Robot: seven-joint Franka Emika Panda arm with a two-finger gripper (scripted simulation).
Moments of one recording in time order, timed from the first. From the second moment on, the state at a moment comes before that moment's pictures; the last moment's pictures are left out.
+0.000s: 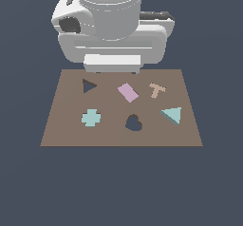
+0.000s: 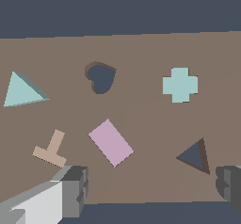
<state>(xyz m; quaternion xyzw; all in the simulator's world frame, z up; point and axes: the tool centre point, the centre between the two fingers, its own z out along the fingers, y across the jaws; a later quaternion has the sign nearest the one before) -0.015 -0.015 0.167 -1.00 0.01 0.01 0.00</state>
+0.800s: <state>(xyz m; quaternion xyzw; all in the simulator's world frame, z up) -0.007 0.023 0.143 -1.00 0.04 0.01 0.00</state>
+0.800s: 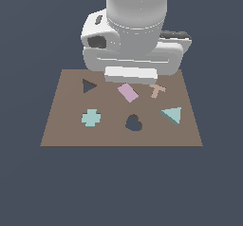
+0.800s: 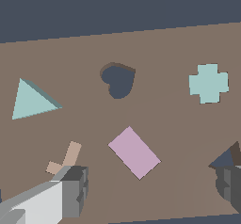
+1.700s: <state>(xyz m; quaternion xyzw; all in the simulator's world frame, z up) 0.035 0.137 0.065 -0.99 0.13 0.00 0.00</state>
